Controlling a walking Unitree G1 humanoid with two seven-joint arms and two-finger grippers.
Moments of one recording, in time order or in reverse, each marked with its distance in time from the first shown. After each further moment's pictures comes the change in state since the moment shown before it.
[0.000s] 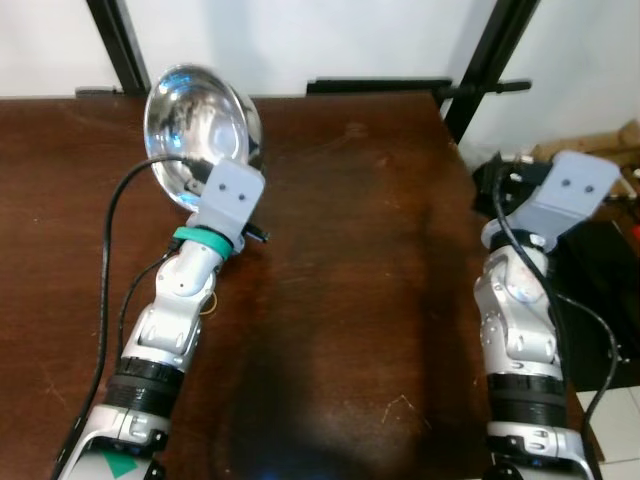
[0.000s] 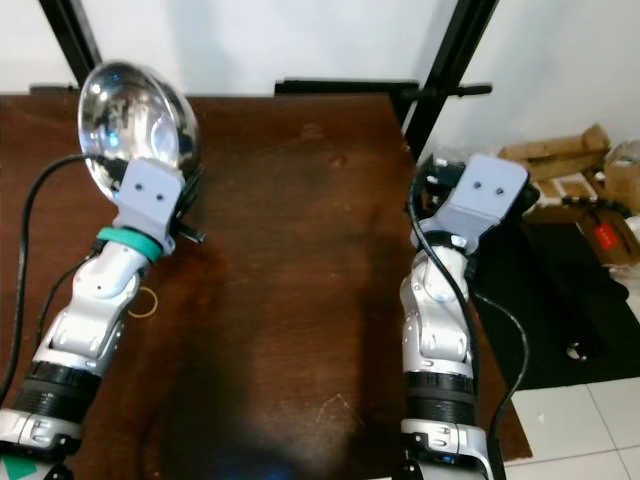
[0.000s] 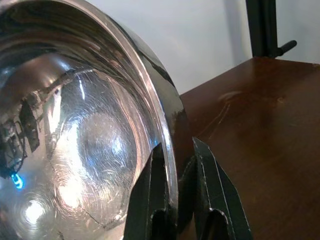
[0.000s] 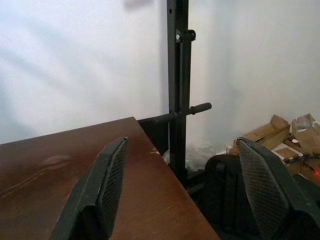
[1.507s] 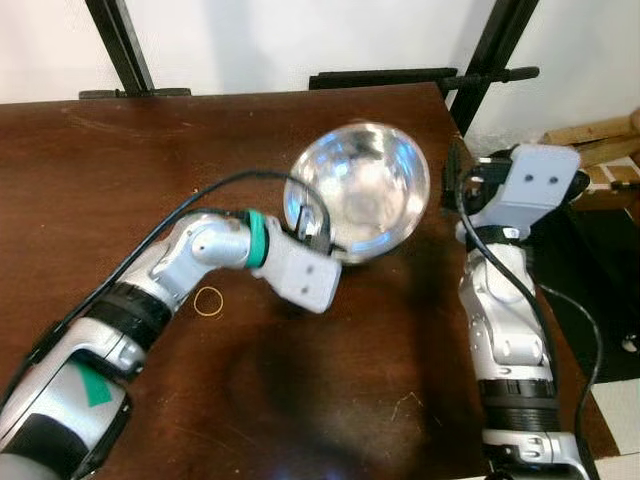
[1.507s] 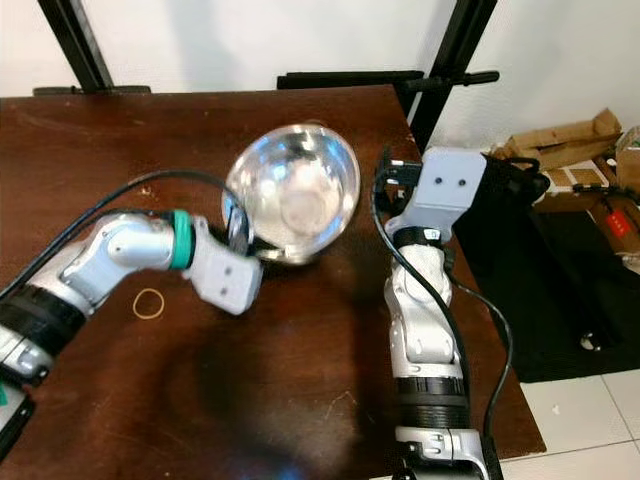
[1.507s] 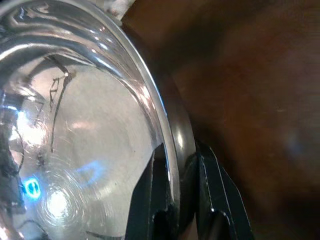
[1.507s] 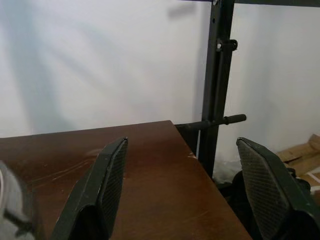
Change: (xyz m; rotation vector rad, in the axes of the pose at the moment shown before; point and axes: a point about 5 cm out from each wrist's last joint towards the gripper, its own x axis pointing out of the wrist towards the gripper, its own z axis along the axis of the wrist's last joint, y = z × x) left arm 0.005 -0.050 0.025 0.731 -0.256 -1.178; right arm -0.010 0.028 0.009 -0.033 -0.061 0.206
